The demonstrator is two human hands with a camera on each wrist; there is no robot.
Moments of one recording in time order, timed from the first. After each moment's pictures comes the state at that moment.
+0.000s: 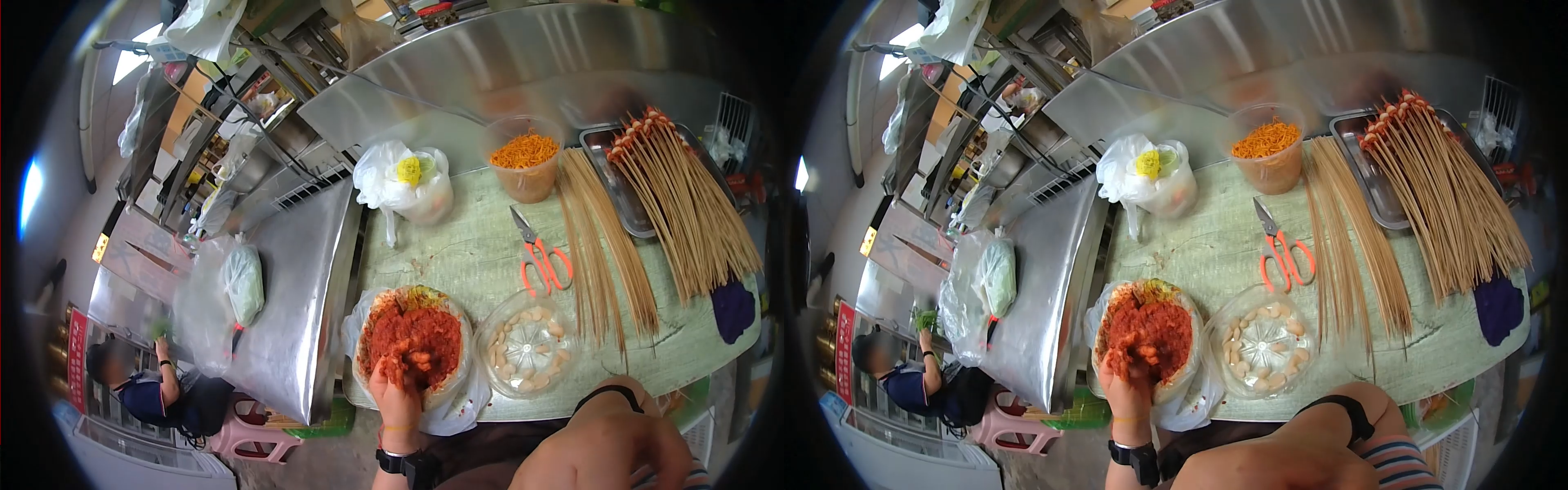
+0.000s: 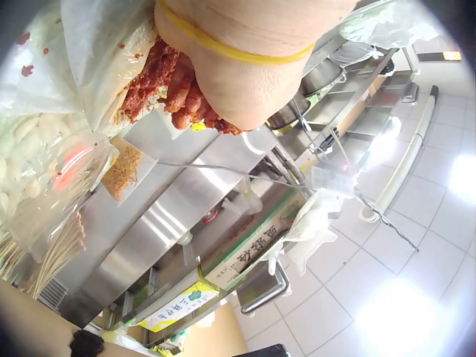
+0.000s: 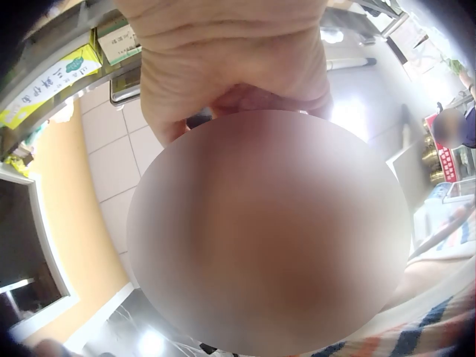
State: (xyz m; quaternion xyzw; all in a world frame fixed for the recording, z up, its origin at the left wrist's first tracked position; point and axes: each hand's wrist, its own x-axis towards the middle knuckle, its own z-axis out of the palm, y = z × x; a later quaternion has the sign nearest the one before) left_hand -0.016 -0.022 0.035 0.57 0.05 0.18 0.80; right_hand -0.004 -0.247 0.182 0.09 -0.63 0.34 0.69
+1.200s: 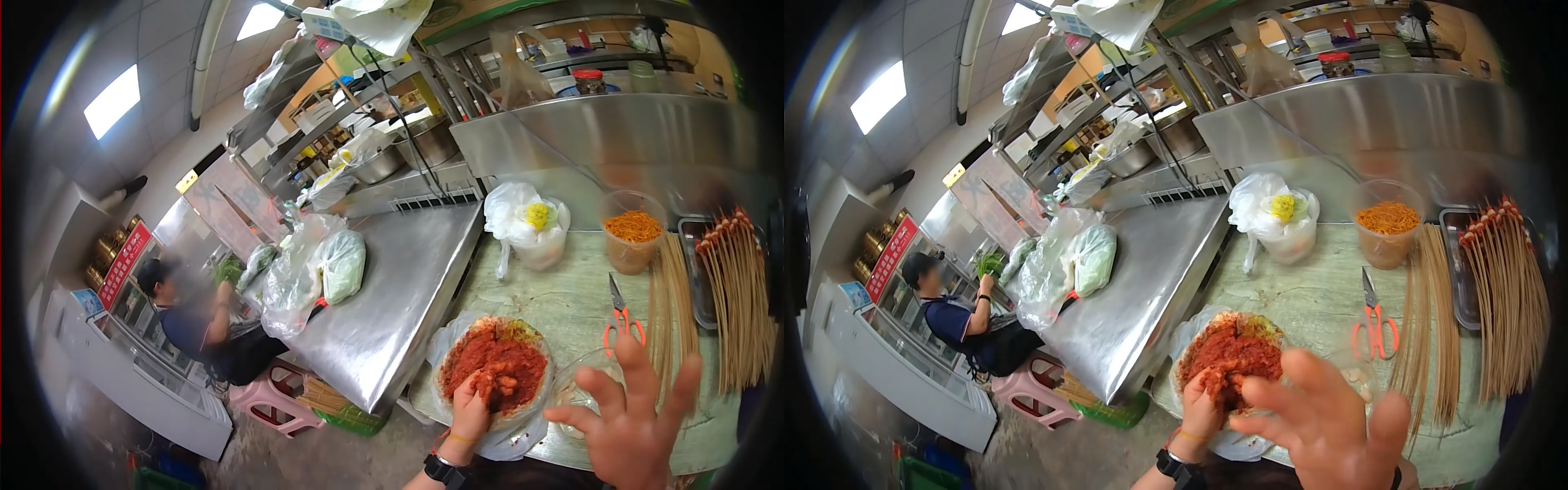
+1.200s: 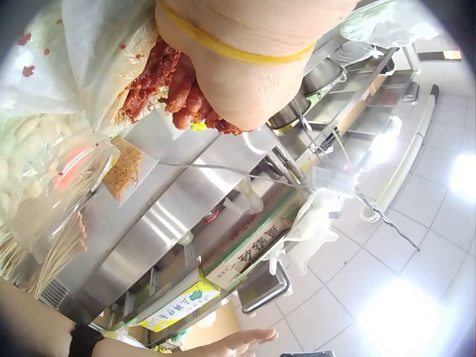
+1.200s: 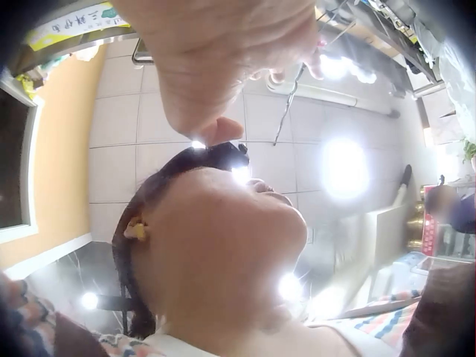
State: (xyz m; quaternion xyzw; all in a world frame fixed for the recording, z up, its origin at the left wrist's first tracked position) left_hand -0.020 -0.013 0.032 0.55 0.06 0.11 0.82; right_hand -0.019 -0.237 0.173 -0.33 -0.51 -0.01 0.79
